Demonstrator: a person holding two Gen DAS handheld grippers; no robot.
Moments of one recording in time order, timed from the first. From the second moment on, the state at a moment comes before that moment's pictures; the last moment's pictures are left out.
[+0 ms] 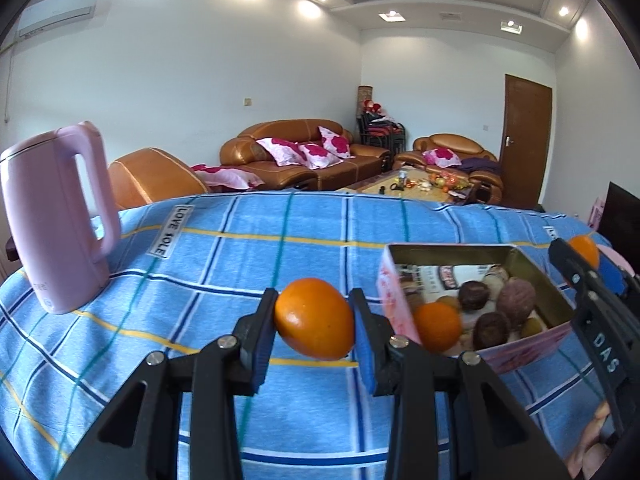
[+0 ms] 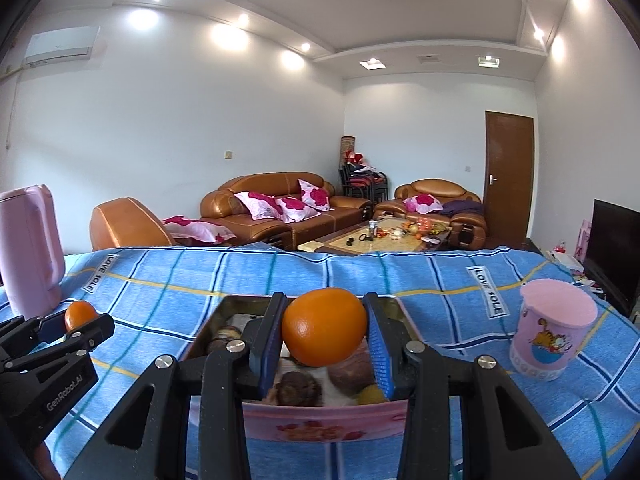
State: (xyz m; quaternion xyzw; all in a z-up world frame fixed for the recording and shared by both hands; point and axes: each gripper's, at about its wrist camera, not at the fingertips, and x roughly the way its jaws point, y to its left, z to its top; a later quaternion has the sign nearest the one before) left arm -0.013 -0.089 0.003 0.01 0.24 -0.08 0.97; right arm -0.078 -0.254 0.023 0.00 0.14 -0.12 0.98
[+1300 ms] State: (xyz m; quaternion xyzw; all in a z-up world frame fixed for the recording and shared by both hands) left arm 0.049 -0.174 -0.012 -0.04 0.30 -0.17 0.94; right arm -0.034 -0.309 0.023 0.00 0.18 -0.18 0.97
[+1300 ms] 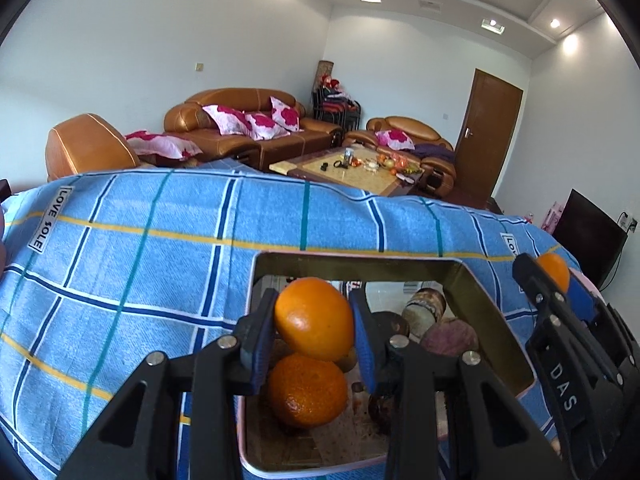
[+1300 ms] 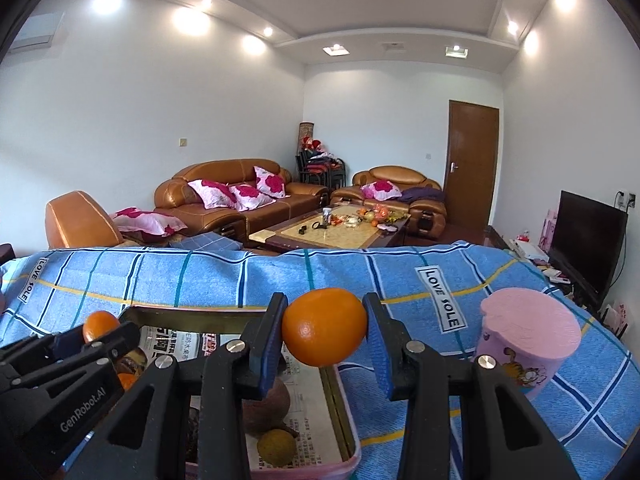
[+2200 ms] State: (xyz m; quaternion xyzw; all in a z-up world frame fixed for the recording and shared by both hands) left arm 0.055 -0.173 -0.020 -0.01 0.34 -0.18 0.92; right arm -0.001 -0.300 -0.001 0.03 0.29 -0.03 0.96
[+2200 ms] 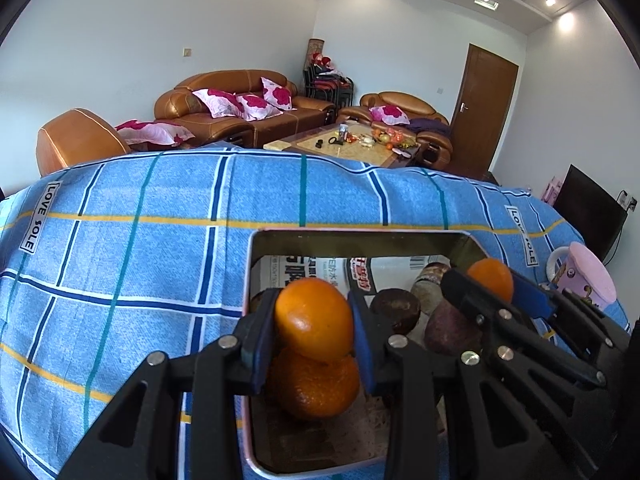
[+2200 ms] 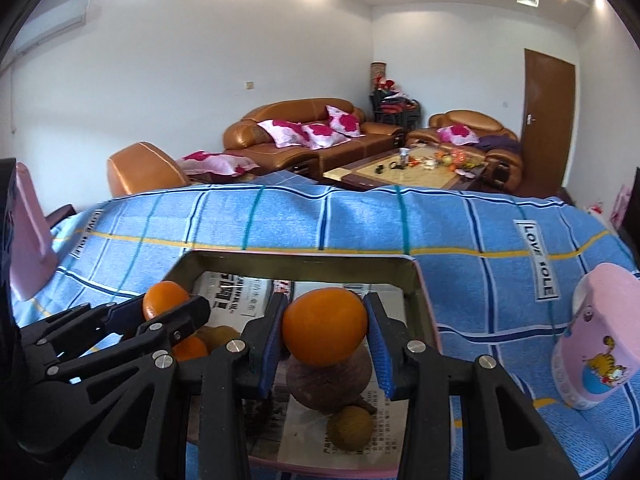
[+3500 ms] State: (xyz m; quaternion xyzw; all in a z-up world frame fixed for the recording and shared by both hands) left arm 0.003 -0.168 0.010 0.05 0.18 -0.08 0.98; right arm -0.056 -0.320 0.032 0.10 0.09 -0.07 0.99
